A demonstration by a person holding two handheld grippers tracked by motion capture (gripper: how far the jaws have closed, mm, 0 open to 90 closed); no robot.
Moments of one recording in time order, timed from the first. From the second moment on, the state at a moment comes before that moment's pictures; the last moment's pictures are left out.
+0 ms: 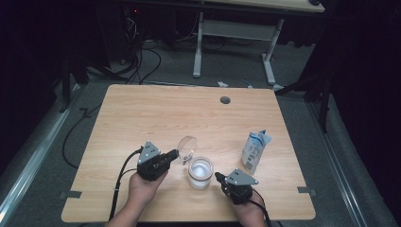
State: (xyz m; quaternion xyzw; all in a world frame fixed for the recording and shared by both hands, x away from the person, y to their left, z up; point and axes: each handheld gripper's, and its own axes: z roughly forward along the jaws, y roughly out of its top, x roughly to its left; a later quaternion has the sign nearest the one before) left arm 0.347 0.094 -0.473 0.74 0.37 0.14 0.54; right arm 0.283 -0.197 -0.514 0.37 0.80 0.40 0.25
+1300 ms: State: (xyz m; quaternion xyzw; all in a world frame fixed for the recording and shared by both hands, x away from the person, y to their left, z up) left arm 0.324 0.181 -0.506 0.75 0.41 0.22 0.48; right arm 0.279 -0.198 -0.496 0.37 0.78 0.42 0.27
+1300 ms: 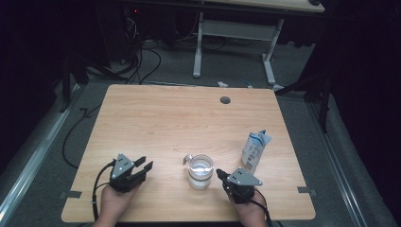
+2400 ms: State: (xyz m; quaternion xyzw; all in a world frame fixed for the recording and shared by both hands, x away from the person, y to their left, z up) left arm 0.317 0.212 -0.517 0.73 0.45 0.22 0.47; right arm 0.275 -0.179 -0.493 0.34 0.79 0.43 0.26
